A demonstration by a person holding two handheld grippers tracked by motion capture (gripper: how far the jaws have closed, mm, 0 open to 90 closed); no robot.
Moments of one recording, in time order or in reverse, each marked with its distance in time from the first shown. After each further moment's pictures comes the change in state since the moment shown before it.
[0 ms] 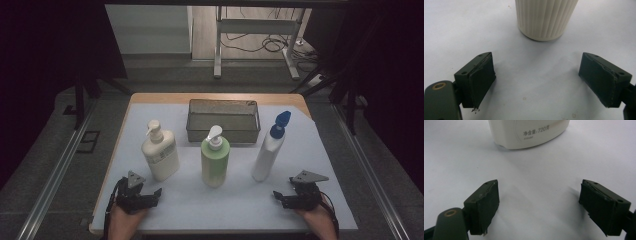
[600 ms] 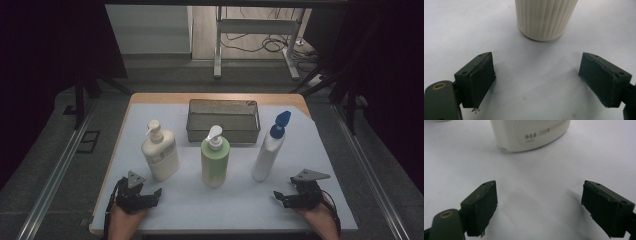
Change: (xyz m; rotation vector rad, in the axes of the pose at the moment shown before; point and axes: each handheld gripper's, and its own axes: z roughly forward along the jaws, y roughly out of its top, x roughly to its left) left arm 0.000 0.000 0.000 -0.001 0.001 0.001; right arm -0.002 0.005 -0.005 0.013 0.026 0.027
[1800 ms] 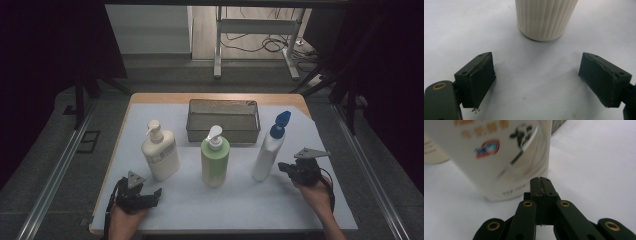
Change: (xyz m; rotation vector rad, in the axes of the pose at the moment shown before) left arm 0.000 0.000 0.000 -0.001 -0.001 0.000; right arm -0.029 0.051 0.010 -0.066 0.022 0.014
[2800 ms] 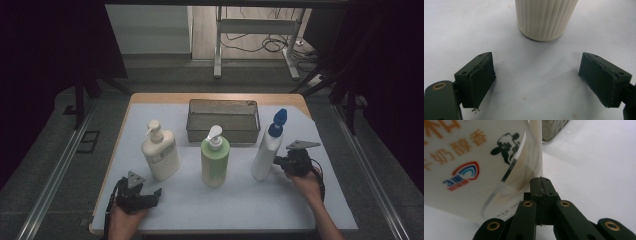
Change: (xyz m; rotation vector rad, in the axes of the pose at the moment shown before) left arm 0.000 0.000 0.000 0.000 0.000 0.000; right arm -0.009 0.016 0.031 0.018 0.016 0.021
